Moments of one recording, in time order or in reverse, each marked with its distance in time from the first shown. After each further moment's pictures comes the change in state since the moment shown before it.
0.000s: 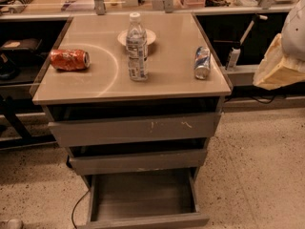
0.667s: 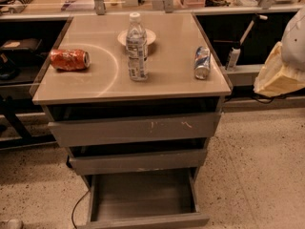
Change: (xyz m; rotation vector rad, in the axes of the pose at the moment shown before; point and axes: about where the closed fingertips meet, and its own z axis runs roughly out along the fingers) arm 0.003 0.009 0.008 0.004 0.010 0.005
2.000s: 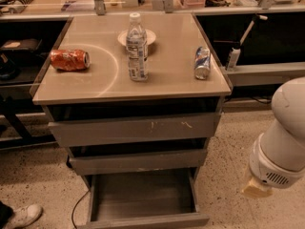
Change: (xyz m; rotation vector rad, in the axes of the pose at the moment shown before) arm 0.075 0.151 0.172 -0.316 0.156 0.153
